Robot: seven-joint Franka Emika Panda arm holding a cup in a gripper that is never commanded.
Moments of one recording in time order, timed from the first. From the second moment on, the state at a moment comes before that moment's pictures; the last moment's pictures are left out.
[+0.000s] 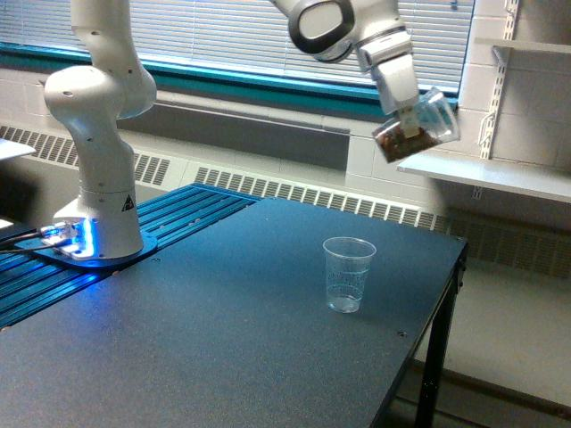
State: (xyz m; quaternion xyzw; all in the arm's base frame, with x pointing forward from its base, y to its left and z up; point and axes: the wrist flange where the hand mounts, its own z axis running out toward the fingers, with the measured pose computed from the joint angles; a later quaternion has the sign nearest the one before) arm 0.556 0.055 0.434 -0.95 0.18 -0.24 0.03
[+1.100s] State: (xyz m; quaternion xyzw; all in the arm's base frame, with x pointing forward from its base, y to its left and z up) arm 0.483 -0.021 0.350 -0.97 0.15 -0.17 -0.03
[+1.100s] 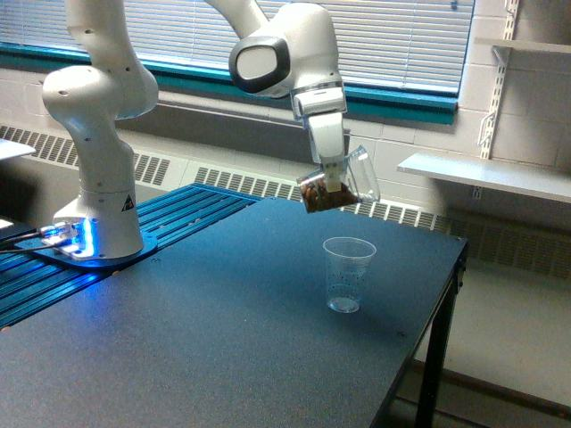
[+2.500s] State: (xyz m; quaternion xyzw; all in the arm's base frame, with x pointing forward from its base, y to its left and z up) arm 0.455 -0.037 0.319 -0.98 0.05 -0.11 -0.14
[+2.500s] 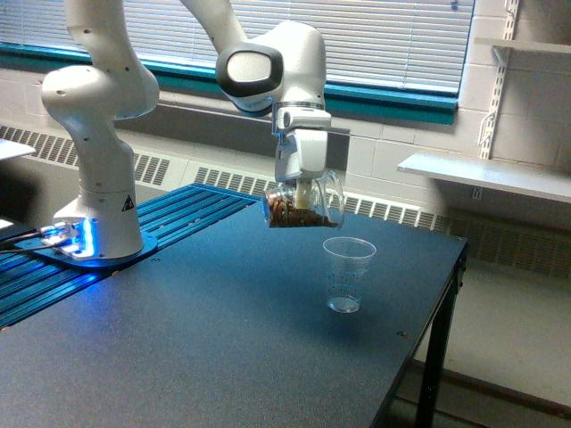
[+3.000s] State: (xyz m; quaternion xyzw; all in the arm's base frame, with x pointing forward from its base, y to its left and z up) arm 0.462 -0.028 0.322 -0.98 0.03 -0.10 -0.17
